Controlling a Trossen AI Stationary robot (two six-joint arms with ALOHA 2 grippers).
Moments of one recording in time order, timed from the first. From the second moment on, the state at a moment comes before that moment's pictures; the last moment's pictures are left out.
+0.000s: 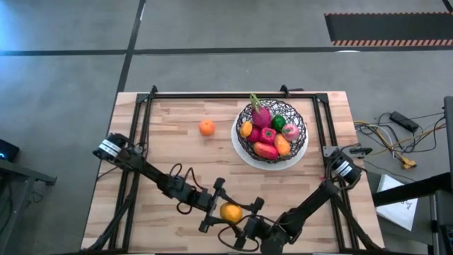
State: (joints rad) left arm -0.50 1.84 0.83 1.21 -0.15 0.02; right arm 0.75 2.12 1.36 0.43 1.21 0.18
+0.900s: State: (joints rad) left arm -0.56 1.46 0.80 0.27 -0.67 -0.12; right arm 0.80 1.88 1.36 -0.91 1.01 1.43
